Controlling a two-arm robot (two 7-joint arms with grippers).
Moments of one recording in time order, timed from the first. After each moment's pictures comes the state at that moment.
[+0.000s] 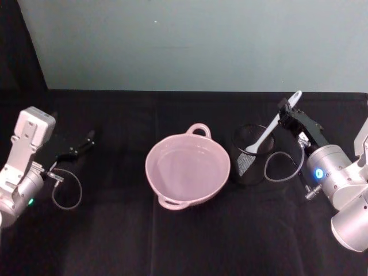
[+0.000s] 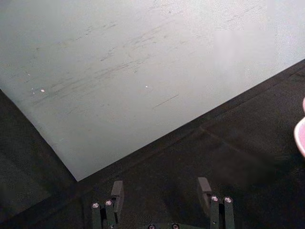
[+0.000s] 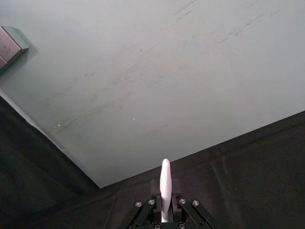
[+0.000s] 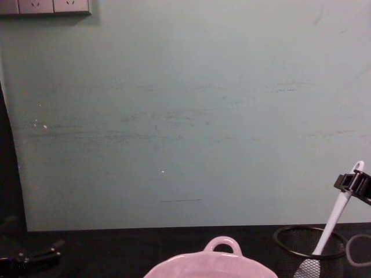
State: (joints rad) left arm -0.20 0.60 0.45 -1.41 -0.25 -0.12 0.03; right arm 0.11 0.15 -0.10 -1.60 0.66 0.16 0.00
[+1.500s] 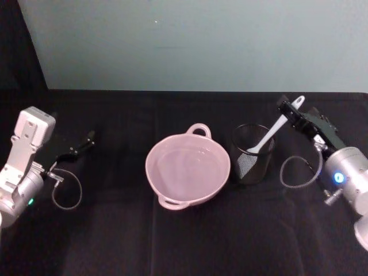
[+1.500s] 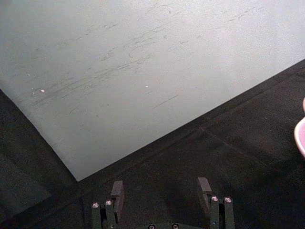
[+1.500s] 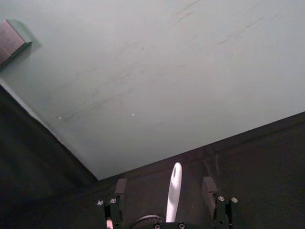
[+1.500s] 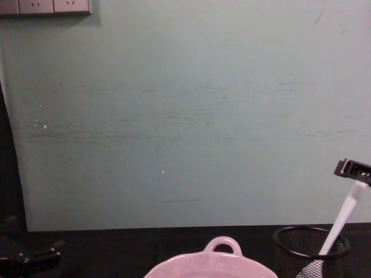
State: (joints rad) left arm -0.20 0.60 0.45 -1.41 -0.25 -0.12 0.03; right arm 0.06 0.22 -0.08 -1.70 0.69 0.23 0.00
